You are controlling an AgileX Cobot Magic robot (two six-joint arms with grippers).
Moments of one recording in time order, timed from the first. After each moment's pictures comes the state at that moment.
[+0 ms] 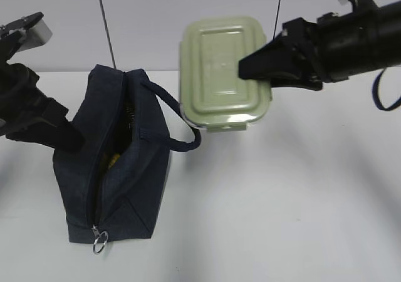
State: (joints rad) left arm -0.18 1.46 -1.00 -0.55 0.93 0.51; right arm 0.17 1.52 -1.07 1.26 0.82 -0.93
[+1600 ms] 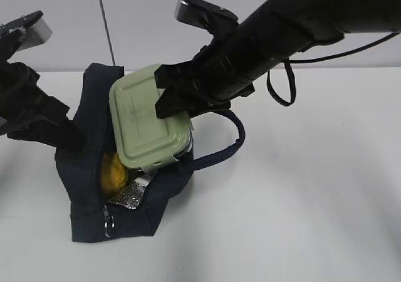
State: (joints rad) left arm -0.18 1.46 -1.00 -0.57 0.93 0.51; right arm 0.50 1.85 -1.43 0.67 0.69 -0.32
